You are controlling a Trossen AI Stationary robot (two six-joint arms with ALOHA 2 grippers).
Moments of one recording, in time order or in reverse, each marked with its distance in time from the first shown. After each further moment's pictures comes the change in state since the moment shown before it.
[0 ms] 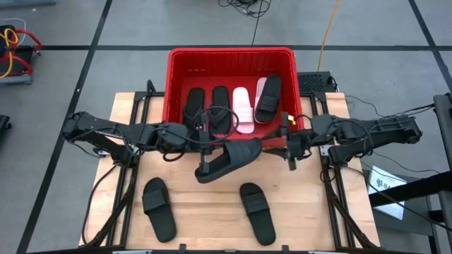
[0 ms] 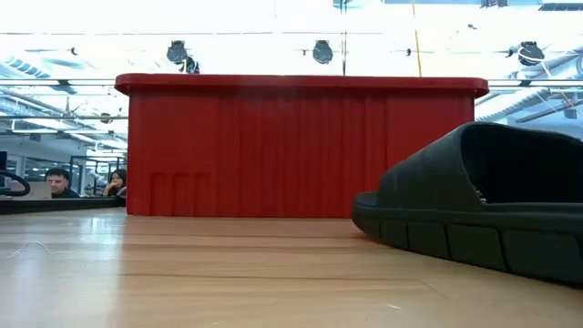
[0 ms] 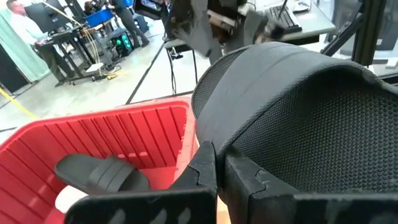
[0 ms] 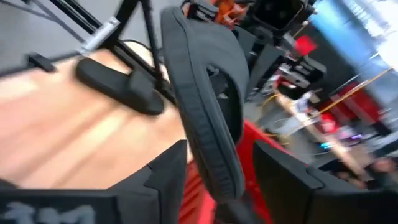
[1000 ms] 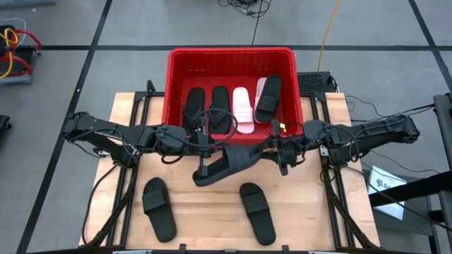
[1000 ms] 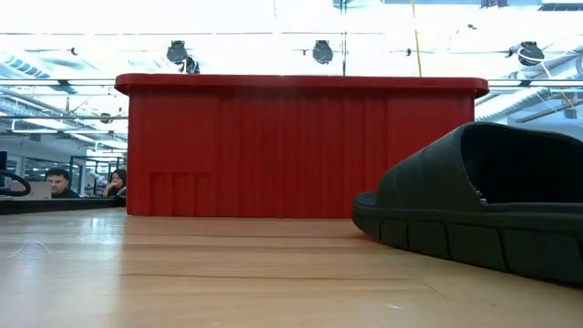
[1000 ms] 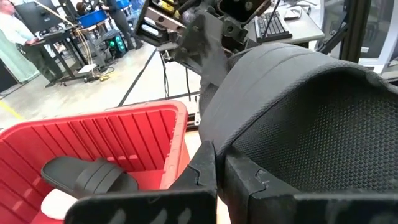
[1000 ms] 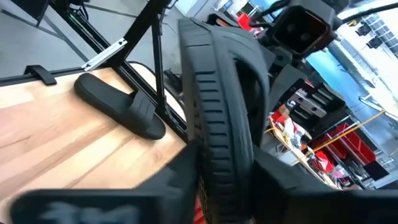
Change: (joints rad) left arm -0.024 0.000 -0.001 0.009 0.000 -0.027; right arm -0.001 0.069 -0.129 0.306 -0.090 -0.080
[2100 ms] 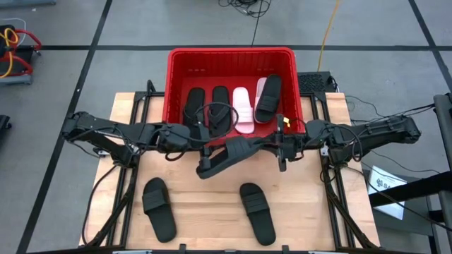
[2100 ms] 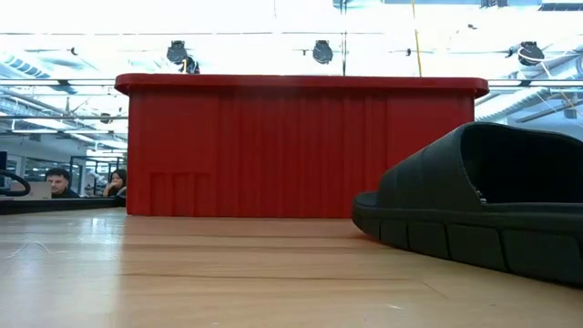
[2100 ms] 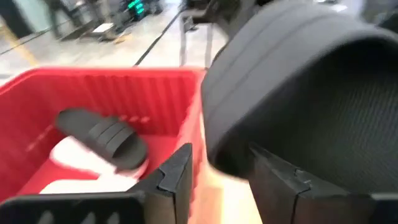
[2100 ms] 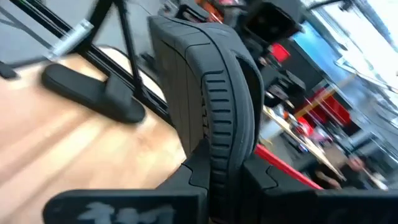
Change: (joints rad) left arm 0.018 -0.006 0.000 -0.114 -0.059 -0.166; right arm -0.008 -0.032 -0.001 -0.031 0.161 0.076
